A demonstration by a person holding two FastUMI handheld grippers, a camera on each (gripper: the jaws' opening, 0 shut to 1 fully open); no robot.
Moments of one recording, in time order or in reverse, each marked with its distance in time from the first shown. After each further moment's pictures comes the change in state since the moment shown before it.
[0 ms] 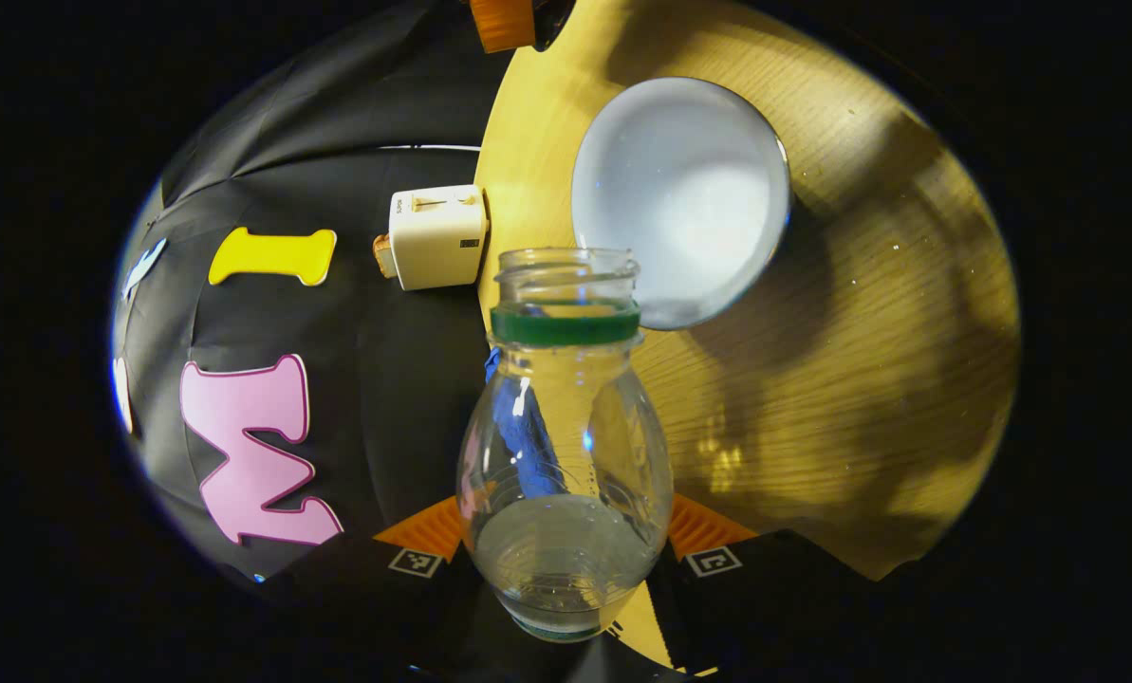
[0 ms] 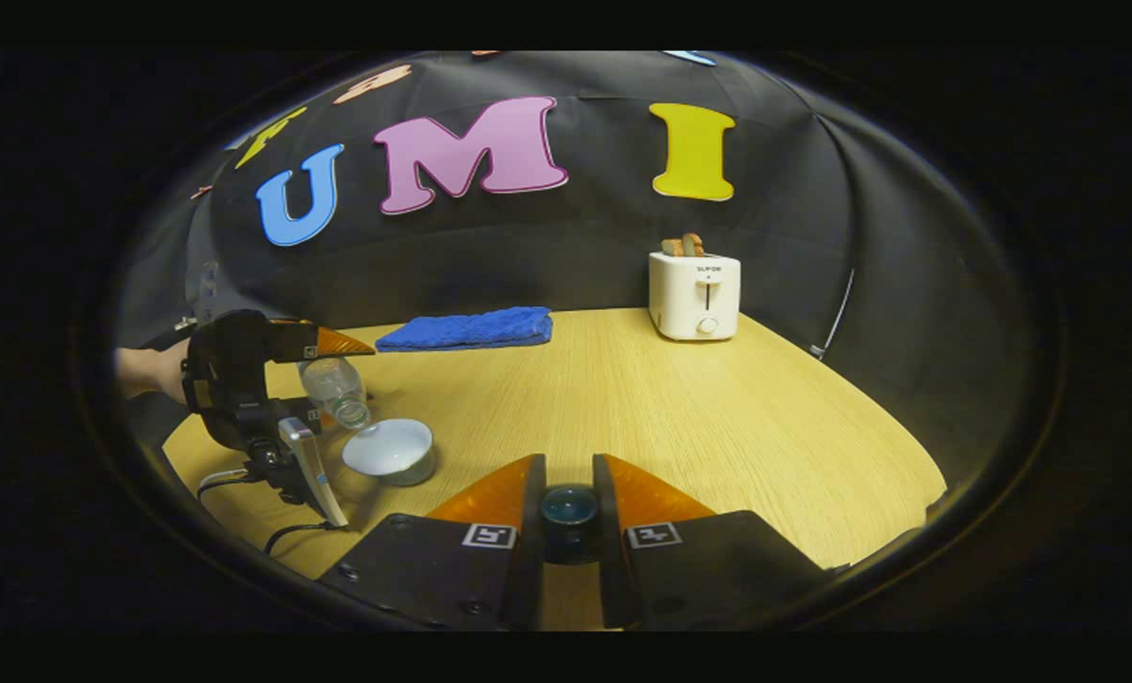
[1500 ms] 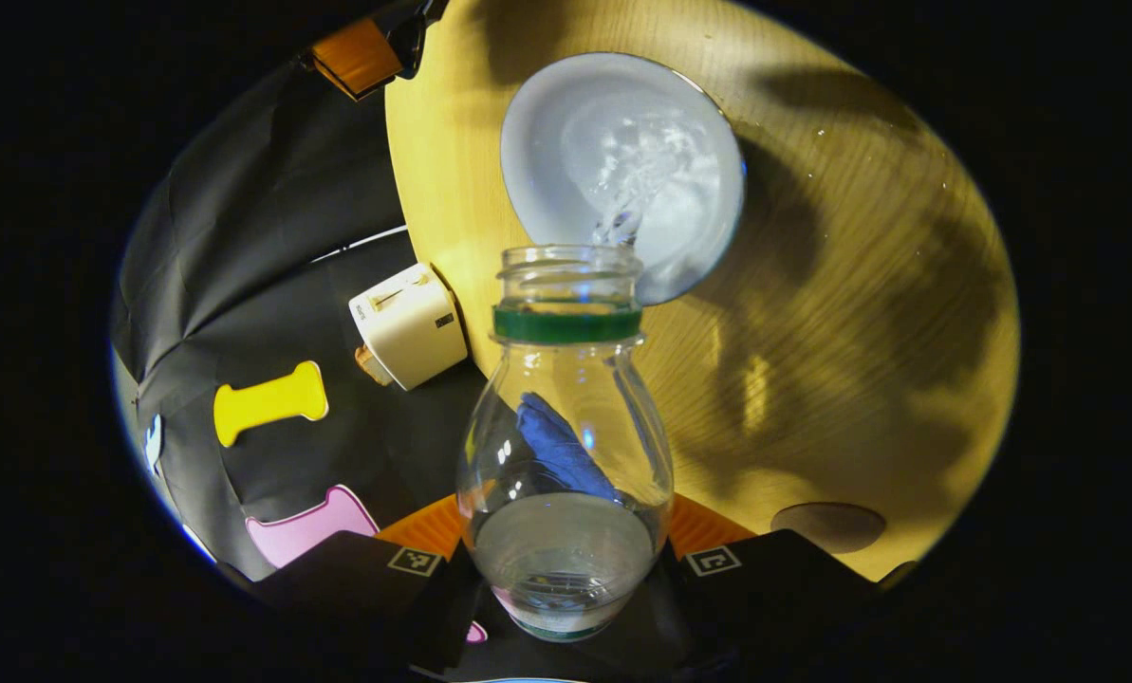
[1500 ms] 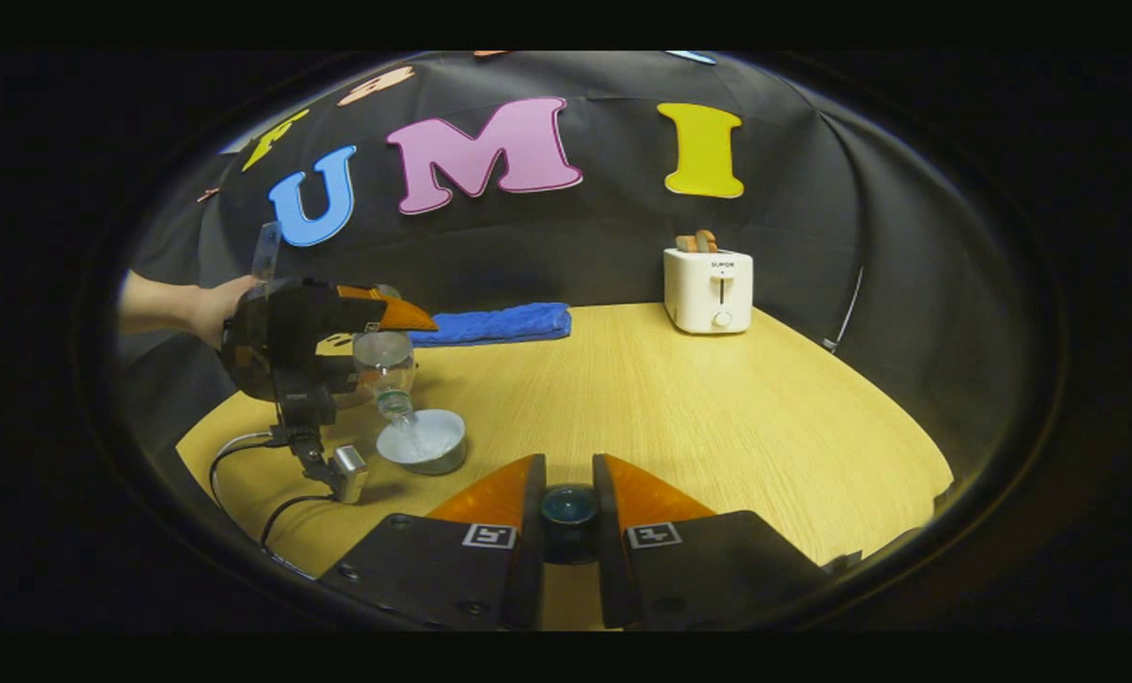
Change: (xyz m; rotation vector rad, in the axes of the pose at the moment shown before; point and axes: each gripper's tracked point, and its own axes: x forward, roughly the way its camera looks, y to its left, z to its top) left arm 0.009 0.032 0.018 0.472 -0.105 0.032; right arm -0.021 0.021 -0.008 0.019 0.020 0.046
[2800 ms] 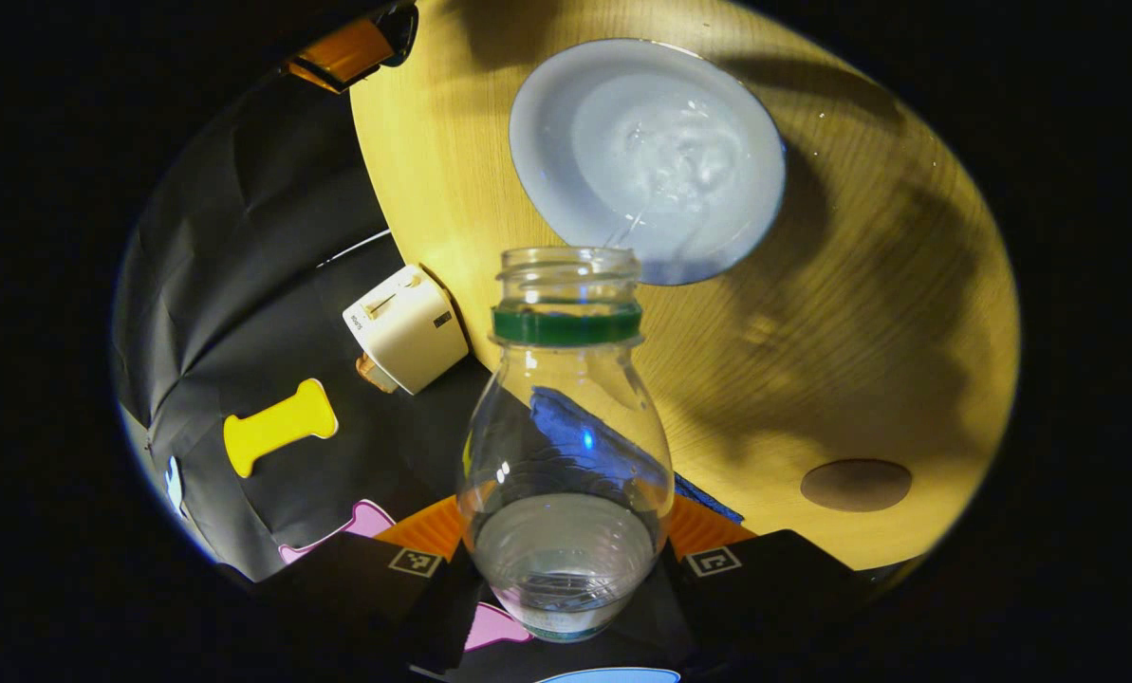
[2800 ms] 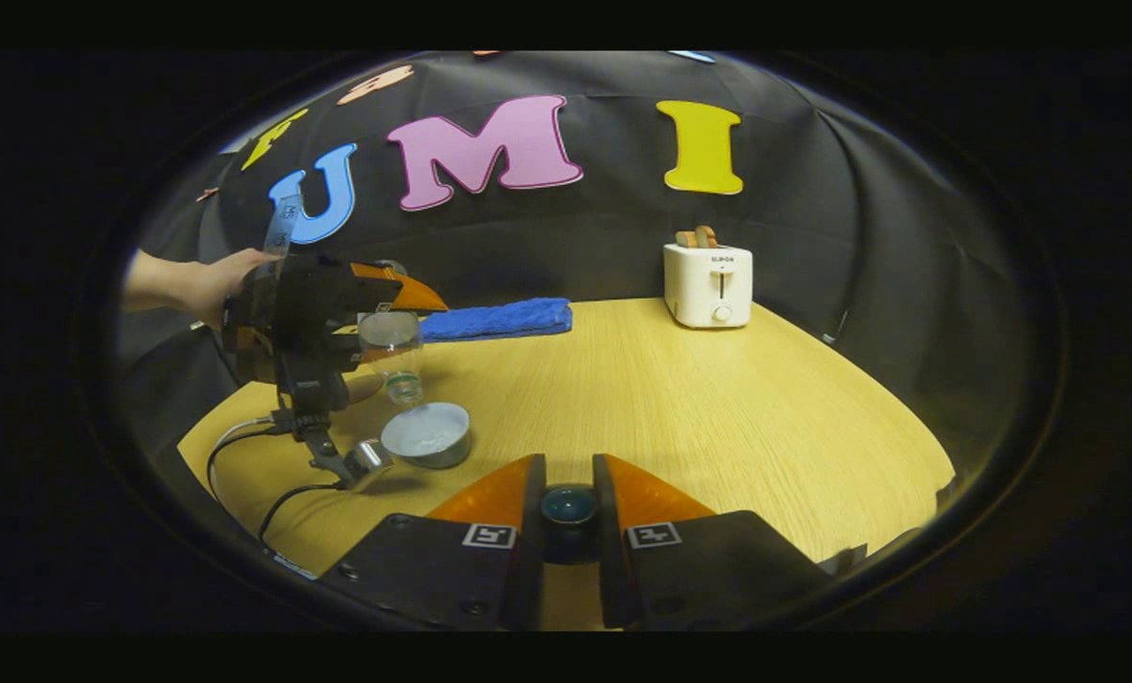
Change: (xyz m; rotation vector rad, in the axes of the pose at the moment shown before) left arm 0.008 0.001 -0.001 0.105 0.077 -0.007; right arm -0.004 0.003 -0.005 0.010 0.013 -0.011
